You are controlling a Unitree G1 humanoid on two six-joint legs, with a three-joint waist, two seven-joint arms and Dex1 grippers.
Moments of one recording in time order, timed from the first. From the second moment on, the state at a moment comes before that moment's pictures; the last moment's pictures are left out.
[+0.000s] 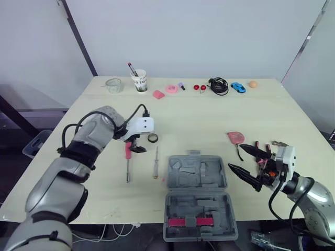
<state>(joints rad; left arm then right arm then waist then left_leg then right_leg) -0.99 0.77 -0.51 0.59 0.31 0.14 -1.31 0.04 -0.51 -0.14 -0.31 0.57 0.17 0.92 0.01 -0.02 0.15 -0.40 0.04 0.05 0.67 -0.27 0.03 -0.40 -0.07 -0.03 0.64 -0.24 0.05</state>
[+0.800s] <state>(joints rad) -1.26 0.44 -0.71 1.28 0.67 -0.14 -1.11 -0.03 -0.51 -0.10 -0.32 0.56 0.21 0.89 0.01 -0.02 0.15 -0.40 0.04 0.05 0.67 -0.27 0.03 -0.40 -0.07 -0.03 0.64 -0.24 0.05</state>
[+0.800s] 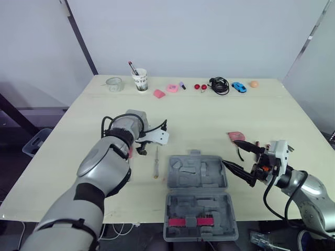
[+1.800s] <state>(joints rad) -1.29 0.37 -0.71 1.37 0.75 -0.17 -1.04 0.03 -0.53 -0.09 -0.37 0.52 0.18 0.90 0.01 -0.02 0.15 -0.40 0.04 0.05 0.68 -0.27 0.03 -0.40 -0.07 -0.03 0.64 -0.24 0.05</state>
